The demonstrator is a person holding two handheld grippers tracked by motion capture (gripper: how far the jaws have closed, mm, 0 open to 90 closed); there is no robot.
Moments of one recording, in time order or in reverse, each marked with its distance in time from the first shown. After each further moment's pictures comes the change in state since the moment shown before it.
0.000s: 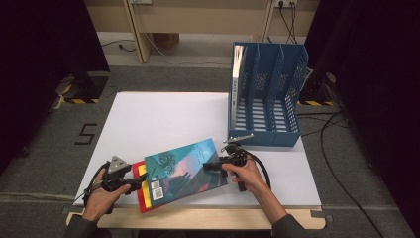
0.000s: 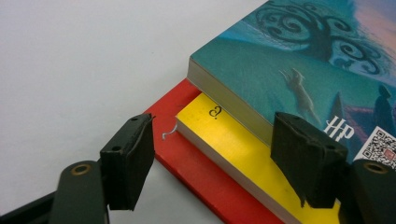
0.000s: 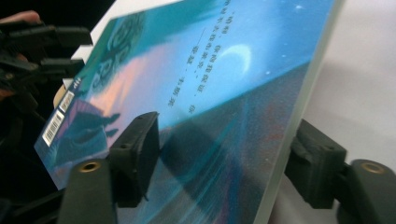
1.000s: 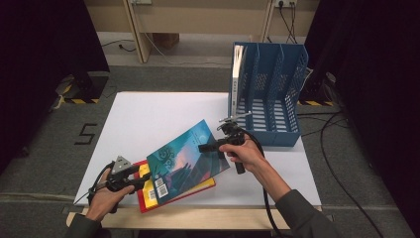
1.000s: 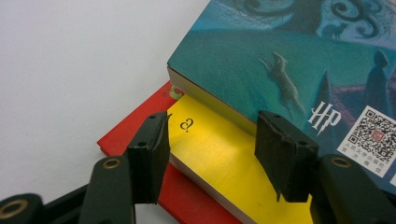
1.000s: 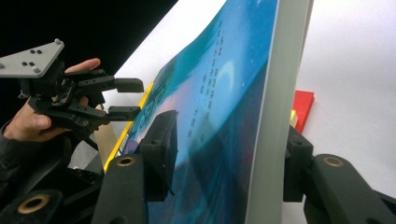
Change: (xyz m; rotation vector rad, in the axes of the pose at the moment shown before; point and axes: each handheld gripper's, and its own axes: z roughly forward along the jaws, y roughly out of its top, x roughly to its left) left arm -0.007 0.001 0.005 -0.031 -0.060 0.015; right arm 0.033 0.065 -0.024 0.011 0.046 -0.029
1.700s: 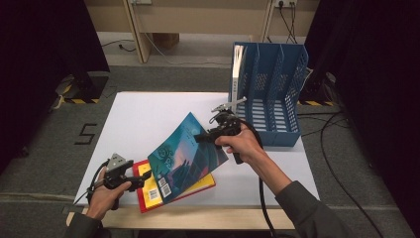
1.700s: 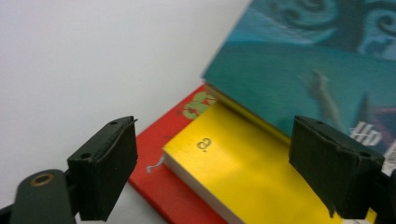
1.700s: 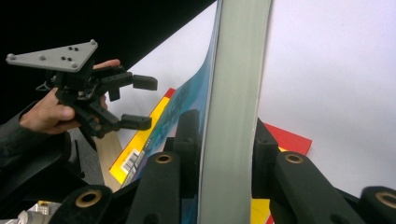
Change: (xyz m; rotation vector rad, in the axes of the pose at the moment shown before) left arm 0.015 0.000 0.001 -0.091 -0.002 -0.078; right arm 0.046 0.036 -0.024 -0.003 -0.057 -0.185
